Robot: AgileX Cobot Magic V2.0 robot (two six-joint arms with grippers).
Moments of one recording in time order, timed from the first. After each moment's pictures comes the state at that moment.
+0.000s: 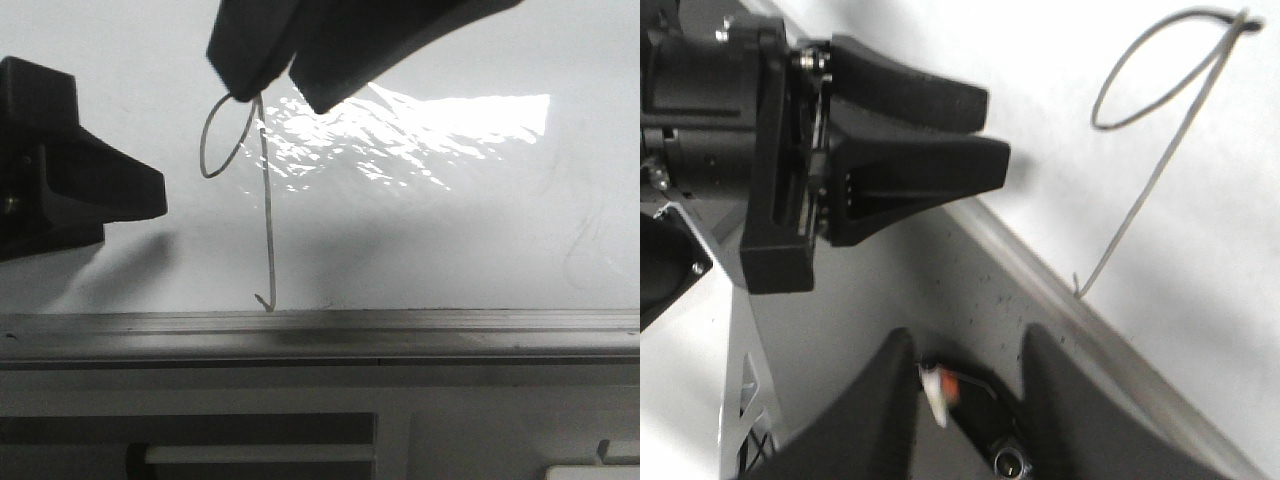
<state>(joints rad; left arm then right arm) -0.93 1.10 -0.33 -0.59 -0.38 -0.07 0.88 1.20 -1.03 0.13 0.66 0.10</state>
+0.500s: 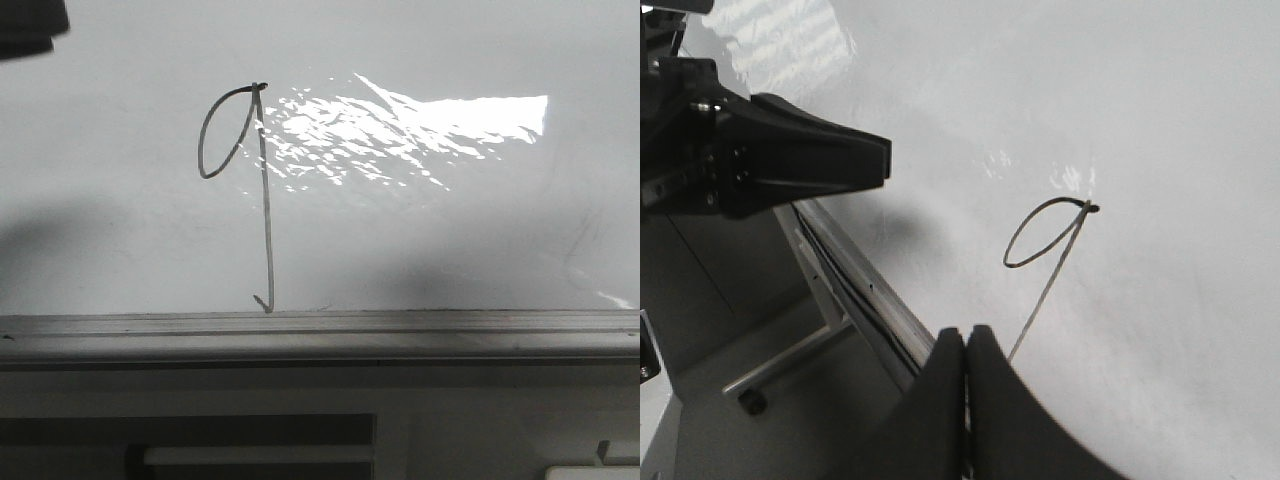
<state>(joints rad) -0.92 0.80 -0.33 -0.42 -0.36 -0.07 0.88 0.81 -0.70 -0.10 0.28 0.10</state>
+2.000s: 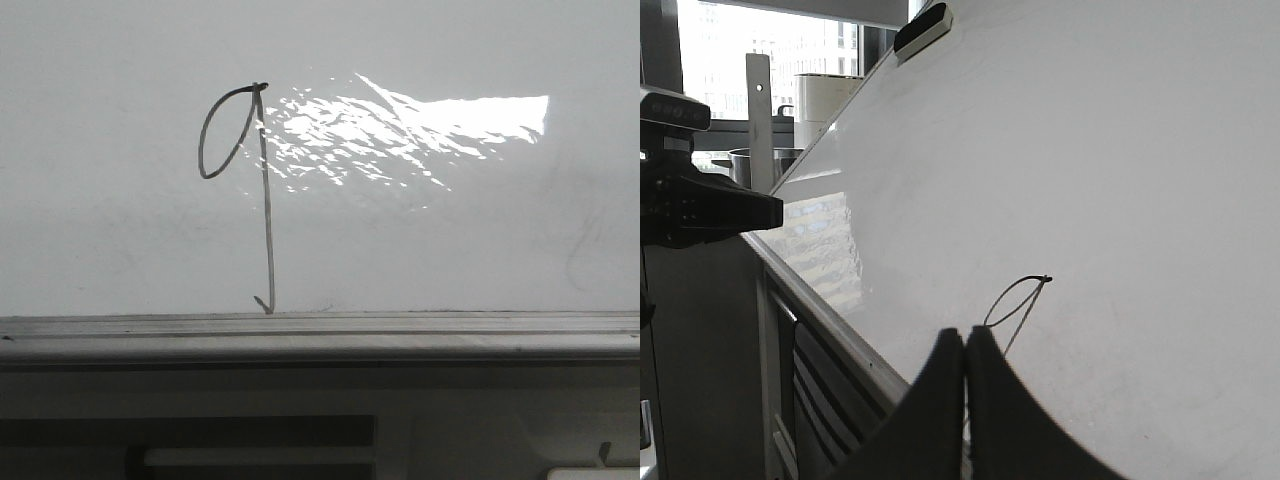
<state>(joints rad) -0.92 0.12 -0.13 -0.10 0.03 -0.06 0.88 0.01 -0.16 -0.22 0.05 0.10</state>
